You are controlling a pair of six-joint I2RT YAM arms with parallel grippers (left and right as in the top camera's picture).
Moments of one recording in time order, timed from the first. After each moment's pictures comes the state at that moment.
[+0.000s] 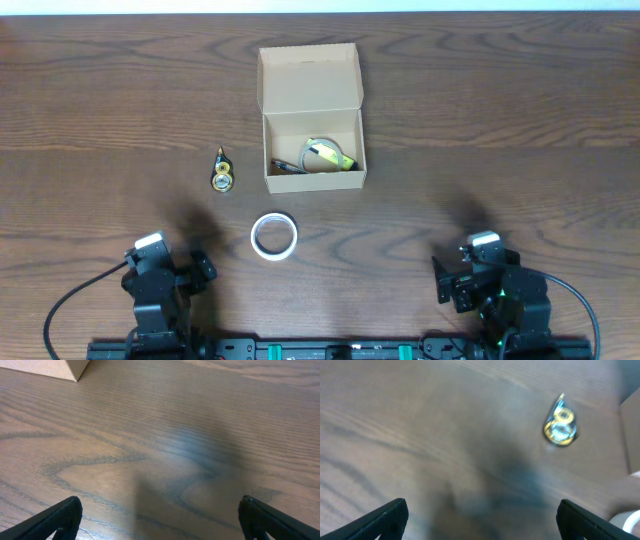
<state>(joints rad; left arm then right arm) 0.04 0.01 0.17 -0.76 -0.19 -0.25 0.13 0.02 0.21 -0.87 -0.07 -0.10</state>
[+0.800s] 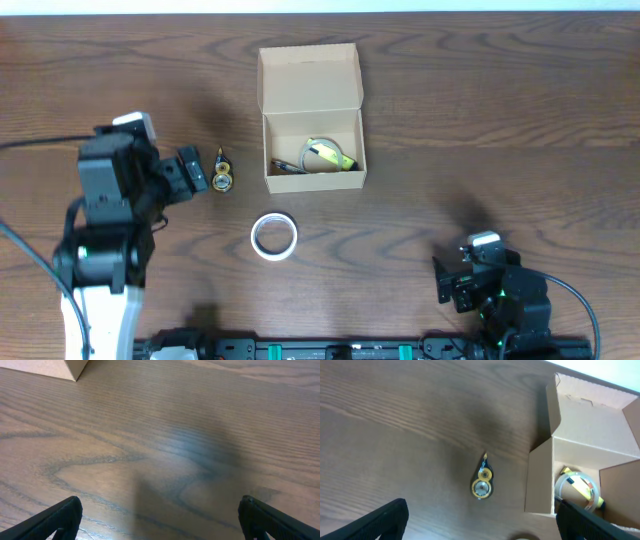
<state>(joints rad) 0.04 1.00 1.04 -0.82 0.02 -0.25 0.13 0.01 0.21 -0.87 -0.06 -0.10</state>
